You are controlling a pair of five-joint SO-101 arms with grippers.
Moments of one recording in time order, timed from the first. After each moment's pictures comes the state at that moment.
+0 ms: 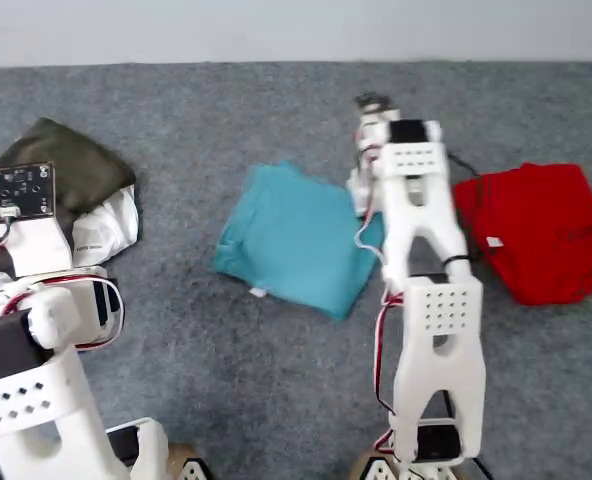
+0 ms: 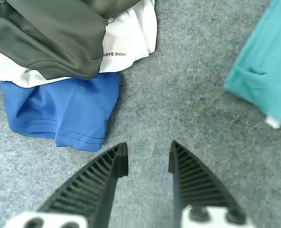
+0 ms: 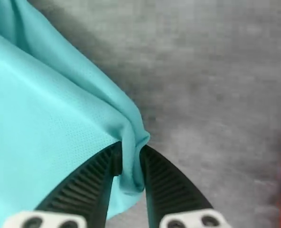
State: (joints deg) left arm -21.5 -48.4 25.1 97.9 -2.9; right arm -4.7 51.3 -53.2 91.8 7.8
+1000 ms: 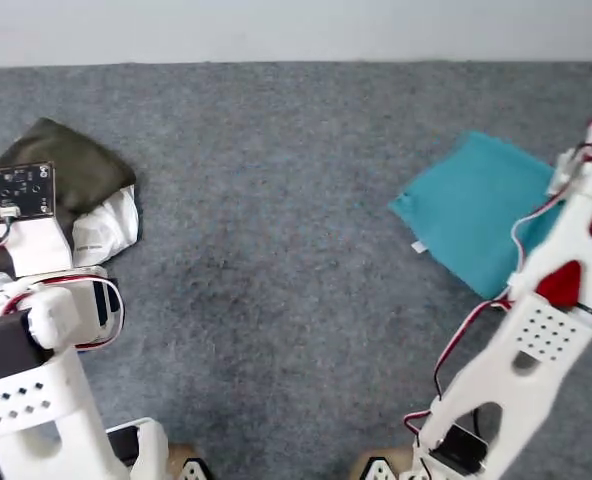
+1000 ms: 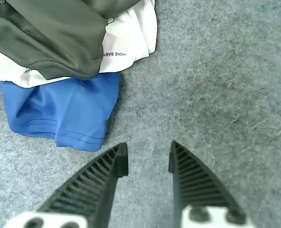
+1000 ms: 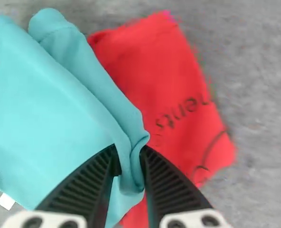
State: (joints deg) left arm -21.5 -48.4 25.2 97.9 -2.9; right arm 30.4 51.3 -77.4 100.0 7.8
